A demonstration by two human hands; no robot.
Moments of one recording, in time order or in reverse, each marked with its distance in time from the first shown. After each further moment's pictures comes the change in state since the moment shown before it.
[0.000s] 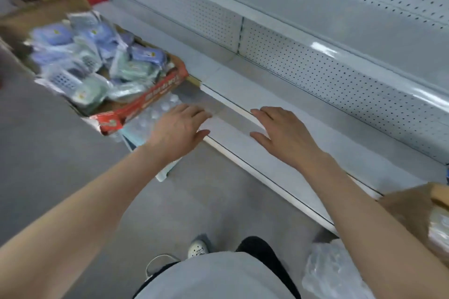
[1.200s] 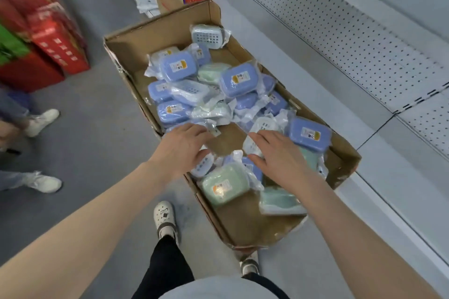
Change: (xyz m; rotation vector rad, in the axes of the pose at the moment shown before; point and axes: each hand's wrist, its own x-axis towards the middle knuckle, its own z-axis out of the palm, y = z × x) left_hand 0.009 -0.610 0.030 -0.018 -0.221 -0.259; right_hand 0.559 -0.282 0.216 0.106 -0.263 -0.208
